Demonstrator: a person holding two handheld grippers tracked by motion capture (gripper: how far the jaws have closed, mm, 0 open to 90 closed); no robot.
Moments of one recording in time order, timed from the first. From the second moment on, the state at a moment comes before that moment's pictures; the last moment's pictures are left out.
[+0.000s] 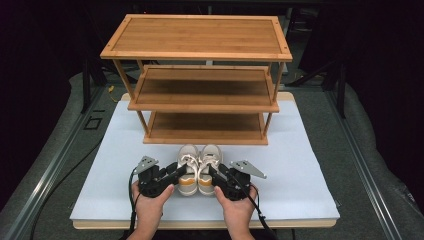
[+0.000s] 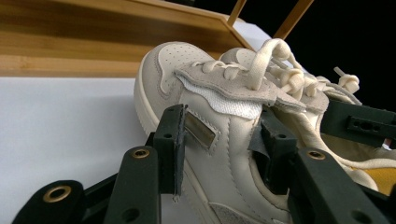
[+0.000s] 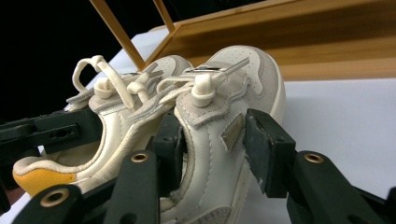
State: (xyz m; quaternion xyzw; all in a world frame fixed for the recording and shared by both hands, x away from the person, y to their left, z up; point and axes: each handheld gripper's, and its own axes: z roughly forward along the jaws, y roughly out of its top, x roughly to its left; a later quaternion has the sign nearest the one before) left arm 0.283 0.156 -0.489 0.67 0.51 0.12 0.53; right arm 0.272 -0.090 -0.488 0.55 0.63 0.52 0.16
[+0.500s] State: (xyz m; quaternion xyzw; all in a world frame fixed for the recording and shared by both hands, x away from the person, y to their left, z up) left arm 0.287 0.156 -0.459 0.67 0.50 0.13 0.53; right arm 0.274 -0.091 -0.459 0.55 0.63 0.52 0.17
